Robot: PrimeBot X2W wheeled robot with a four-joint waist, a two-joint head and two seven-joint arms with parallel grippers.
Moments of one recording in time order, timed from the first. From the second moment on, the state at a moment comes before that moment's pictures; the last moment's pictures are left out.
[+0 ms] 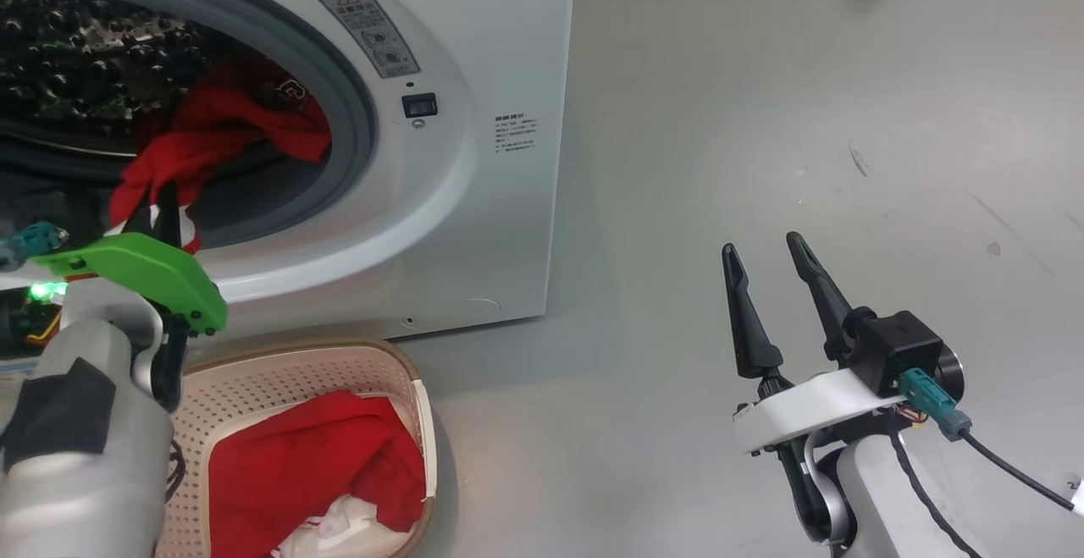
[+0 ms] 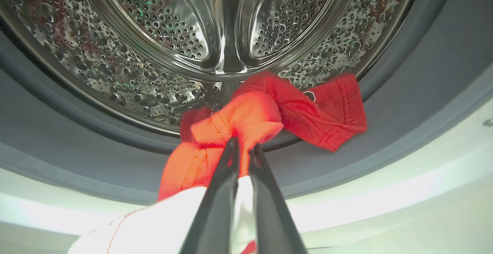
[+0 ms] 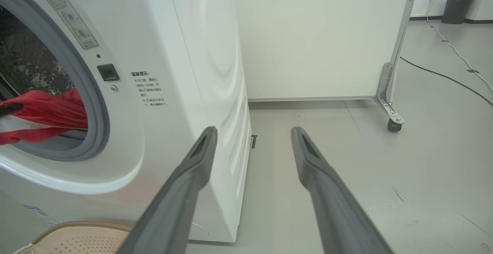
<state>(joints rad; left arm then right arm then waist) -0.73 0.15 -0.08 0.95 -0.40 -0.12 -0.14 -0.18 -0.05 0.31 0.18 0.32 -0.05 -0.25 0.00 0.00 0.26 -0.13</state>
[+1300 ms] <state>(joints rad) -0.45 0.16 -0.11 0.51 -0.44 -0.12 -0.25 -0.05 -0.05 0.27 0.20 0.31 0.00 -0.25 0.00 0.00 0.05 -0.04</state>
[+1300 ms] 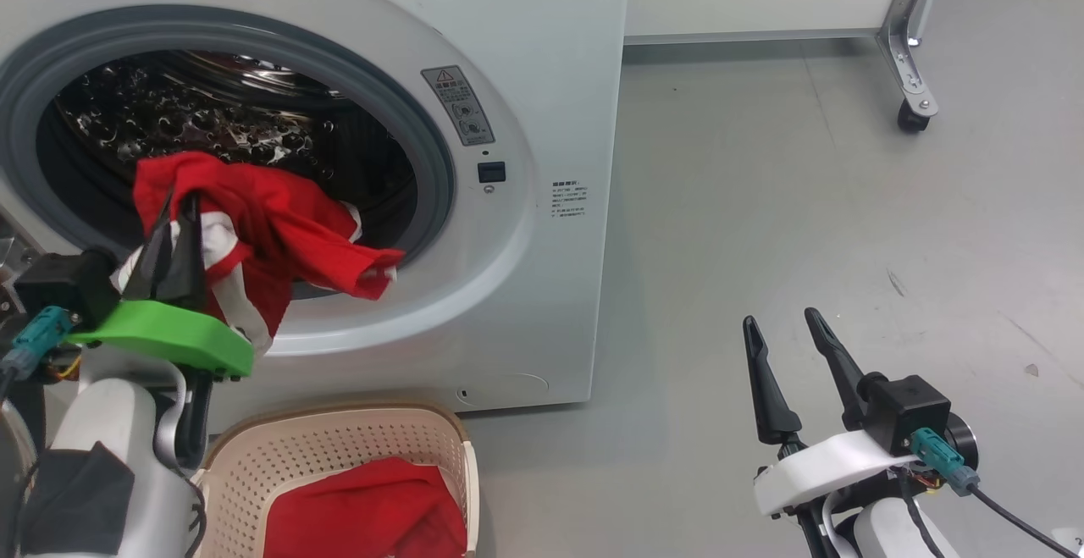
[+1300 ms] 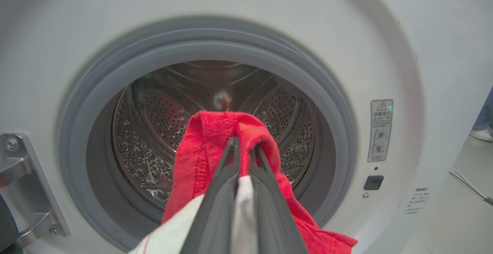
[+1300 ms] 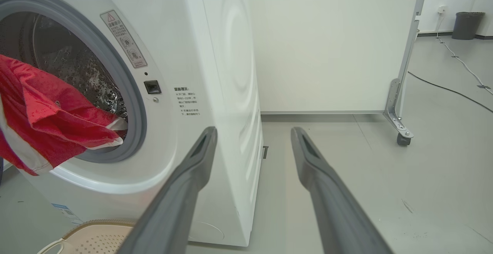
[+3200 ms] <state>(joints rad) -0.19 0.15 -0.14 0.31 -0.38 -0.12 -0.25 -0.10 -0.05 0.30 0.14 0.31 0.01 -0.25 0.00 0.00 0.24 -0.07</state>
